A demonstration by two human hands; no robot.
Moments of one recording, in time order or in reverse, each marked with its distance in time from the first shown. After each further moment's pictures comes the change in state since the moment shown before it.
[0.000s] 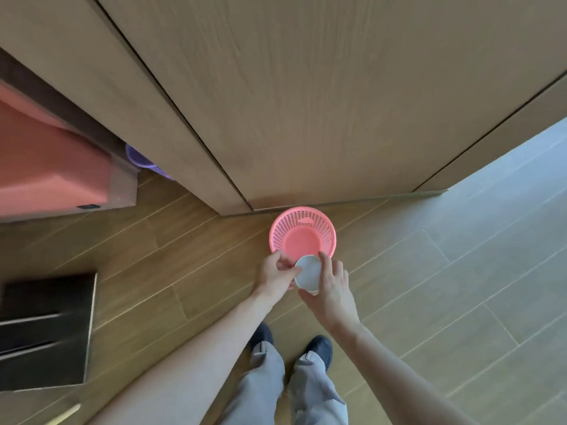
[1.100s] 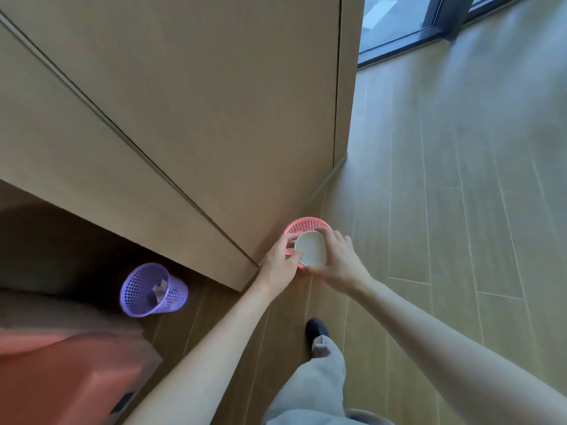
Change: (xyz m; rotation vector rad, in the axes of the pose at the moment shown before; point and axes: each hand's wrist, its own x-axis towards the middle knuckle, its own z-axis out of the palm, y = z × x) left_hand -0.083 0.046 -0.236 0.644 -0.622 0.703; right_hand -0.139 -0.248 0.053 0.318 0.587 0.259
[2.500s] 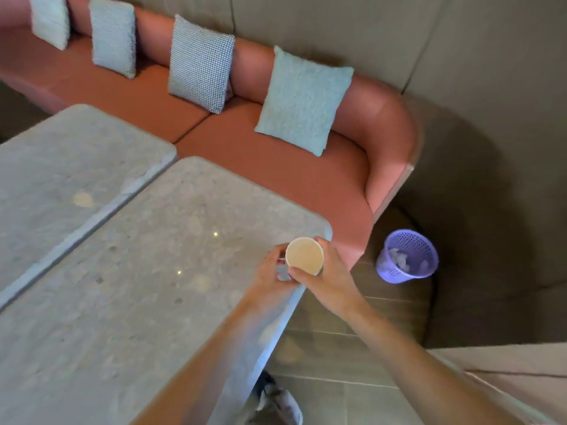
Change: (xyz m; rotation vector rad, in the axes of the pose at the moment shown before) left_hand -0.597 -0.376 -0.303 -0.611 1.314 -0.357; right_hand -0.349 -0.442 0.523 -0.048 -1.099 -0.673
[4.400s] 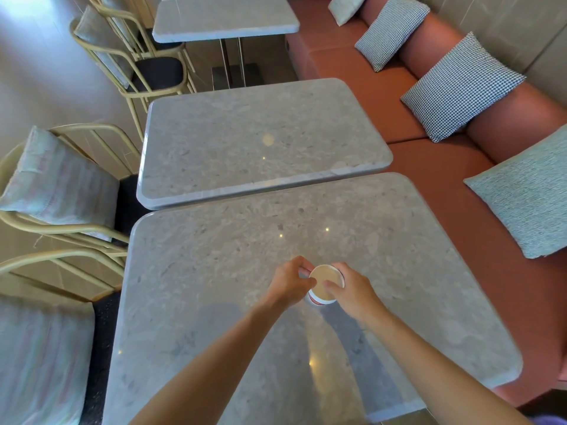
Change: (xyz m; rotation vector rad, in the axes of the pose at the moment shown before) left_hand -0.068 -0.108 -0.221 0.000 0.640 -0.458; right_hand 0.054 -0.107 0.245 -0.480 -0.707 -0.278
